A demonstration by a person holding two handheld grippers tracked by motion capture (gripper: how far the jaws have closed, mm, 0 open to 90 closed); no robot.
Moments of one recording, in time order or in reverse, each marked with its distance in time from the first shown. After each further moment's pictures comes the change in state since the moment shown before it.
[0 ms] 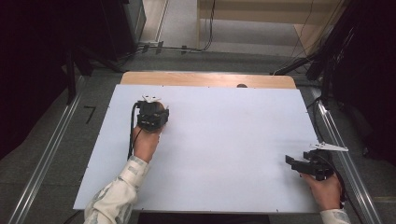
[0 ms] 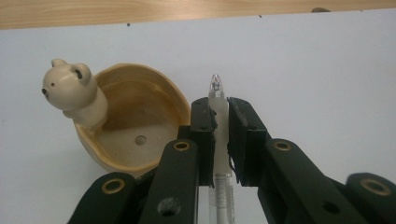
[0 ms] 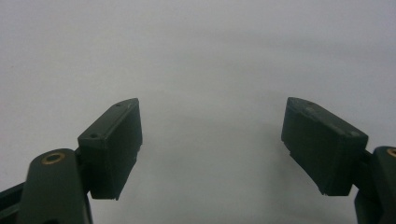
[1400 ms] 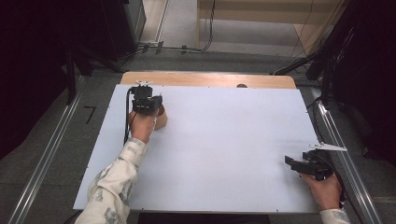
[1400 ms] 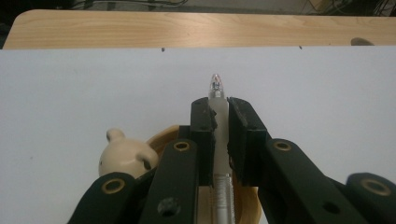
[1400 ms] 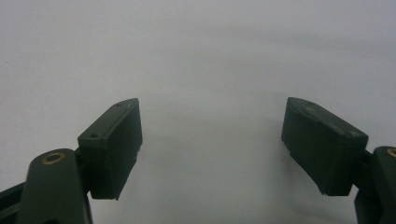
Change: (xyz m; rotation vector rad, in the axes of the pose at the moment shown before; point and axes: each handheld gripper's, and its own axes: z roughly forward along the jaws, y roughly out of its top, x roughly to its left) left arm 0.030 0.037 0.032 -0.004 0.044 -0.058; right arm -0.001 -0.001 0.003 0.014 0.000 0.000
